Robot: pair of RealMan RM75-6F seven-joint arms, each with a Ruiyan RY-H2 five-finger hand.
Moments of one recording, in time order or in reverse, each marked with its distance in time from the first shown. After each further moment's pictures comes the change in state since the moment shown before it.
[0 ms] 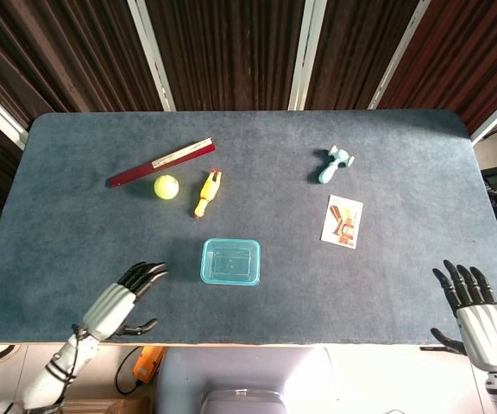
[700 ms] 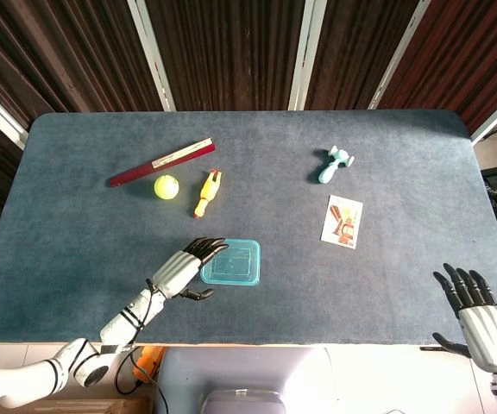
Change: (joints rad) left arm -0.296 -0.277 -0.127 0.281 -0.169 -0.270 -0.048; right arm 0.009 0.045 -0.019 -0.011 0.007 -0.045 0.066
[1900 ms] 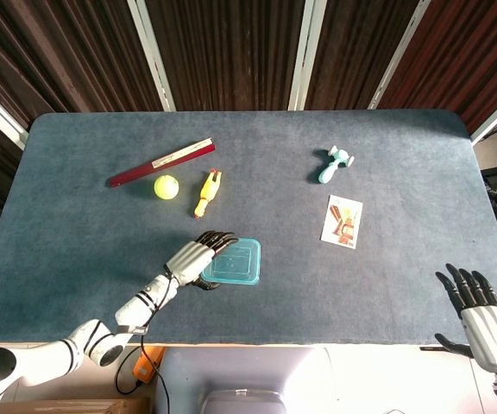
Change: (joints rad) left arm -0.143 -0.014 -0.008 0.029 -0.156 -0.166 0.106; right arm -0.002 0.014 0.000 -0.011 0.011 -0.008 0.005
